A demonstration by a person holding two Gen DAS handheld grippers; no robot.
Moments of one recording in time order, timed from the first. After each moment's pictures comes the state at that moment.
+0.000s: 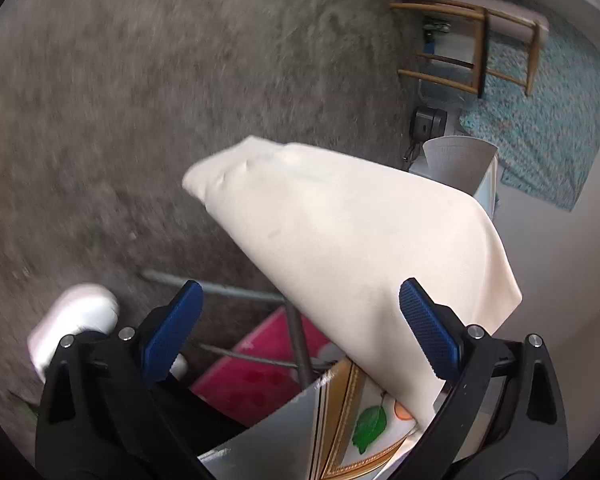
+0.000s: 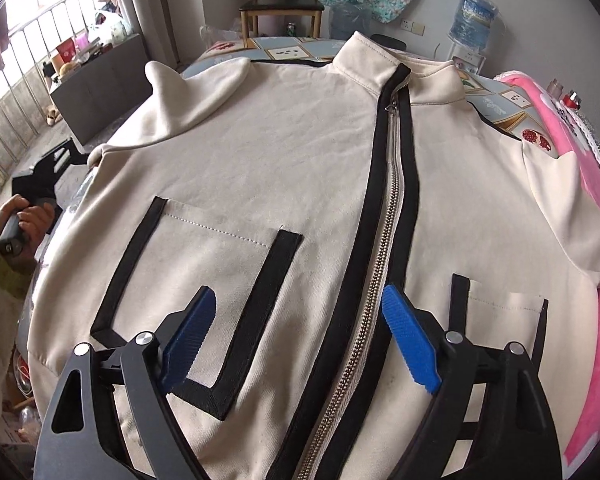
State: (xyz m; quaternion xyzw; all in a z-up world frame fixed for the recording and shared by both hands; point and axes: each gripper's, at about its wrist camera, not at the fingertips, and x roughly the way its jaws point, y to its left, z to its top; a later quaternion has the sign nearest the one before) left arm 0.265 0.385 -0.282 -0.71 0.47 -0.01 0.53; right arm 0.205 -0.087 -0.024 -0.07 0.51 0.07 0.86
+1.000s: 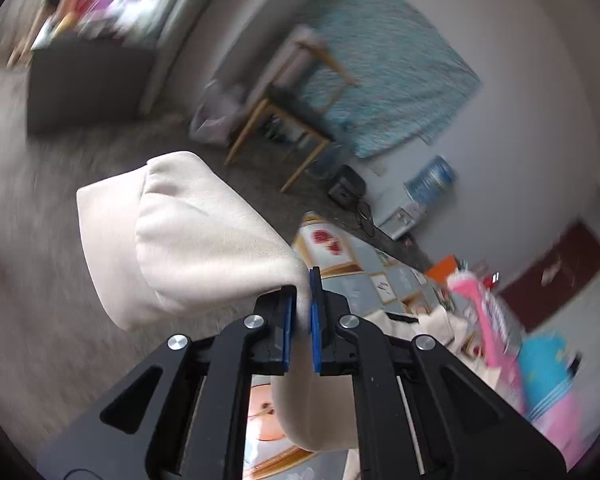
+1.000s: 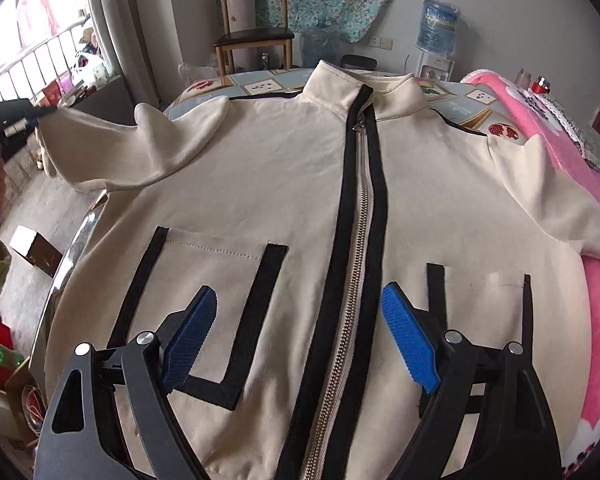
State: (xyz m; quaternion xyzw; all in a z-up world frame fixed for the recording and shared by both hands) left arm 0.280 0.317 0.075 -0.26 0.28 -0.03 0.92; right arm 0.170 -0.111 0.002 -0.01 0.45 0.04 0.89
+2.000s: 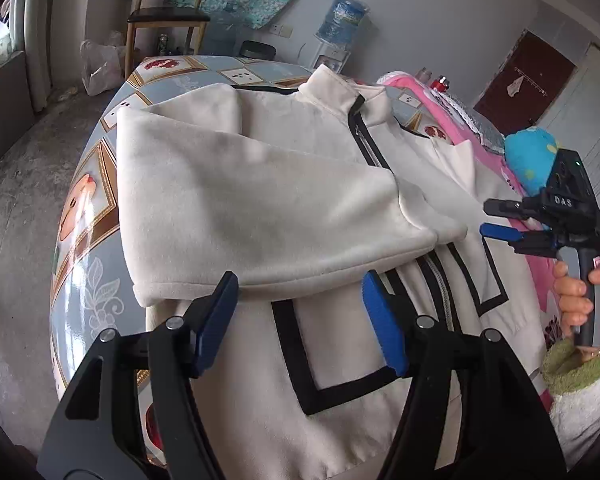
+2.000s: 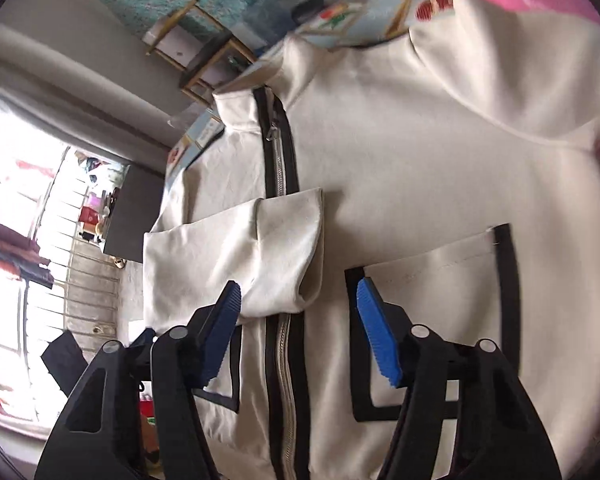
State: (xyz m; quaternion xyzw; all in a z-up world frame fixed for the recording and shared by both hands) left arm 0.209 0.106 -0.022 -0.12 0.44 -0.18 0.87; right arm 0.244 -0.265 -0.017 0.32 0.54 0.08 0.78
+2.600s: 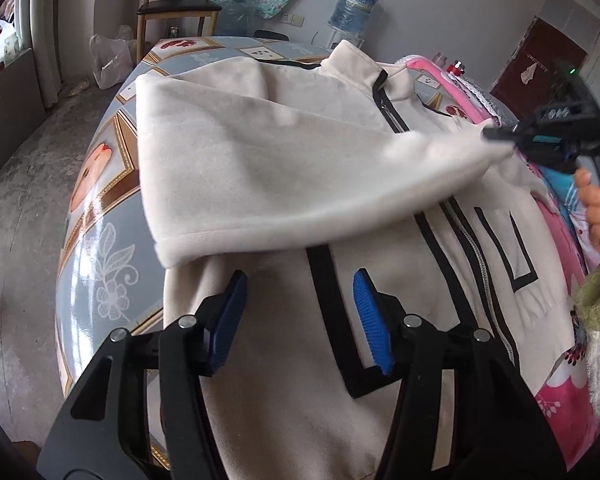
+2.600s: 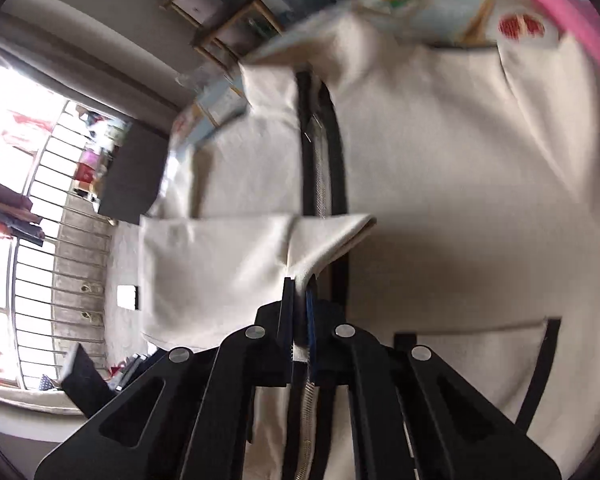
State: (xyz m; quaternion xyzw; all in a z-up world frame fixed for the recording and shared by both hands) left arm 0.208 0.111 -0.050 -0.10 0.46 -0.14 0.87; right arm 0.308 -0.224 0.044 0.23 0.51 0.14 0.82
